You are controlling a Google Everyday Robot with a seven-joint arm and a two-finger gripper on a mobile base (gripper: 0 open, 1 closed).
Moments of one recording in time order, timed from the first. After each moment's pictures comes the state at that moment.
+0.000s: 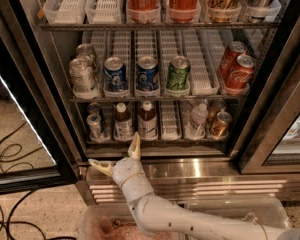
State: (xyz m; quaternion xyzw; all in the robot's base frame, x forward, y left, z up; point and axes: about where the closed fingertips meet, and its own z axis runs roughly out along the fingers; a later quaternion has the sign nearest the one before) arm 0.573 0.107 0.633 -0.23 0.66 0.10 0.71
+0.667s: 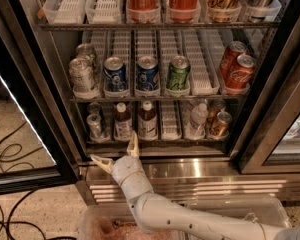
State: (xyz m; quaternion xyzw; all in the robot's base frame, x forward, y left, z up) arm 0.580 0.109 0.632 -0.23 0.66 0.10 0.71
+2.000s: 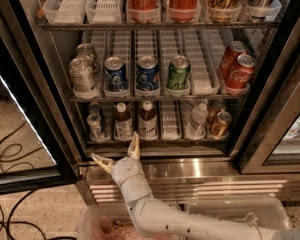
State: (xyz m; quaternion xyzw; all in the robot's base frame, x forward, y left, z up) arm 0.578 0.103 0.635 -0.20 0.65 0.09 0.73
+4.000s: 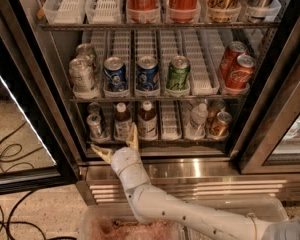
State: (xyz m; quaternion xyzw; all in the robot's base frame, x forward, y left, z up) arm 0.610 0.110 0.645 -0.21 0.64 0.08 0.73
